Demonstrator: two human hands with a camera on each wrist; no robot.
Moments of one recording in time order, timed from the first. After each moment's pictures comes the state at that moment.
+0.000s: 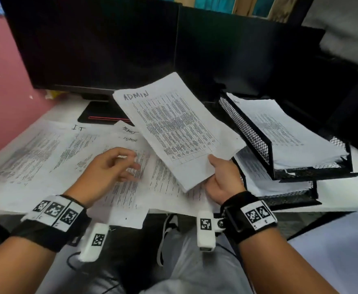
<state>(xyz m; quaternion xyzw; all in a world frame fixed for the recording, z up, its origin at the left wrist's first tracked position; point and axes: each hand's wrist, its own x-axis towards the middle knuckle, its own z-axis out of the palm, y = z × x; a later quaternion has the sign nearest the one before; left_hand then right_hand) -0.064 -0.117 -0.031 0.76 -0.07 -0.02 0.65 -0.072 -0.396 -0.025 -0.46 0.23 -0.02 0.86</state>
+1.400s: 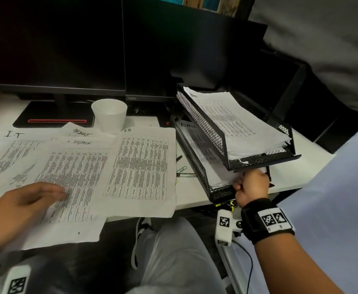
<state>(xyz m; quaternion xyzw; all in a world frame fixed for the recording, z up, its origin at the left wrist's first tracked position) -0.053 -0.053 -0.114 0.85 -0.04 -0.01 0.53 -0.118 -0.555 -0.052 -0.48 0.40 -0.29 0.72</state>
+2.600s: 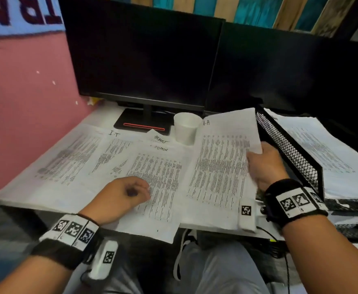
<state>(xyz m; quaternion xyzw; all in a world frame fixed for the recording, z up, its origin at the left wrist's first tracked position) -0.067 -0.058 -0.070 0.85 -0.06 -0.07 0.51 -0.002 -0.428 0.001 -0.81 0.17 -0.11 0.55</state>
